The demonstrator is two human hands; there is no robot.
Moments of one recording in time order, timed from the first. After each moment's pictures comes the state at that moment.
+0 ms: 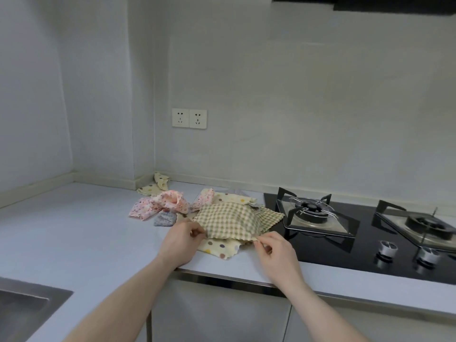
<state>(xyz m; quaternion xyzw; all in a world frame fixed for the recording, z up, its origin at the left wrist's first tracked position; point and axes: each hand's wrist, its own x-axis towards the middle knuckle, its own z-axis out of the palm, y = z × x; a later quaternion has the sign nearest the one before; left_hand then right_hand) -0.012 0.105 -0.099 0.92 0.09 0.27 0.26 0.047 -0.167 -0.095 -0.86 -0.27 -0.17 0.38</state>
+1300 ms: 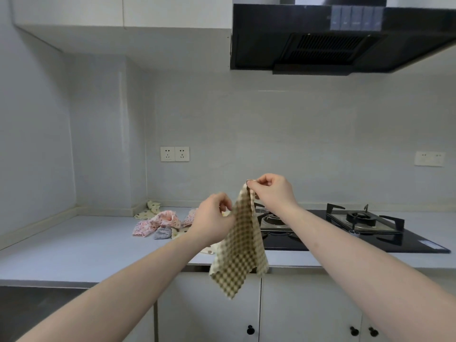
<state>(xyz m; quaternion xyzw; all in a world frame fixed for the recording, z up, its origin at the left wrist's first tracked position) -0.171 -0.074 0.072 0.86 -0.02 0.34 0.37 -0.102 -0.236 0.124 -0.77 -0.19 -0.20 0.58</state>
